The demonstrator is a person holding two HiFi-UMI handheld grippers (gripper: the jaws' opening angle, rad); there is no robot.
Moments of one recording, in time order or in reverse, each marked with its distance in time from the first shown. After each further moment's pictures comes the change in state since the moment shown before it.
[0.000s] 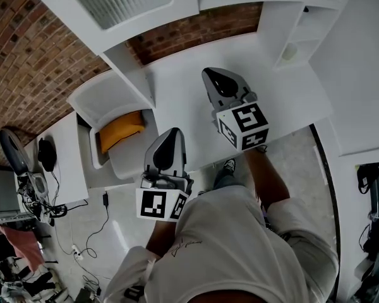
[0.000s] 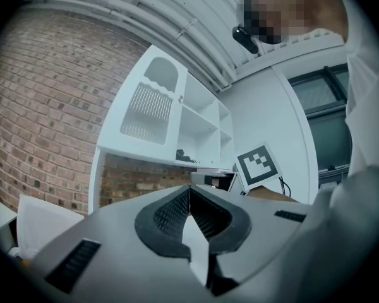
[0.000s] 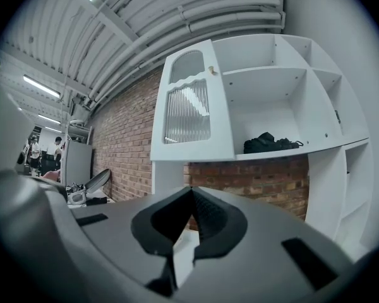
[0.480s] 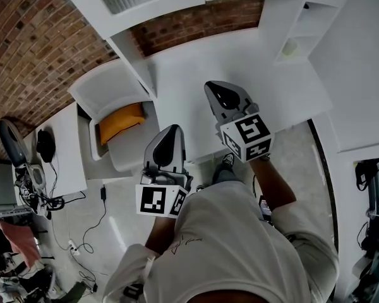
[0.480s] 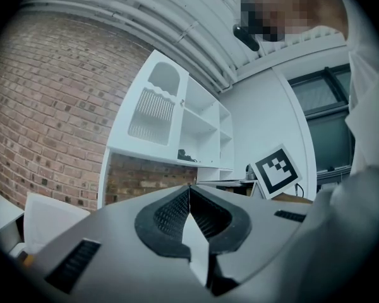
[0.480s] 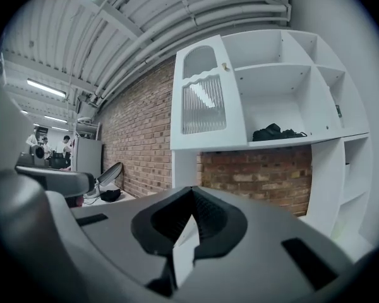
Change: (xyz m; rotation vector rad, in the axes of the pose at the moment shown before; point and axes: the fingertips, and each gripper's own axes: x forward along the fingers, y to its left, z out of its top) left arm -0.040 -0.002 -0.003 -0.009 0.000 0.013; right arm -0.045 0.052 -0.027 -0.003 0.081 0.054
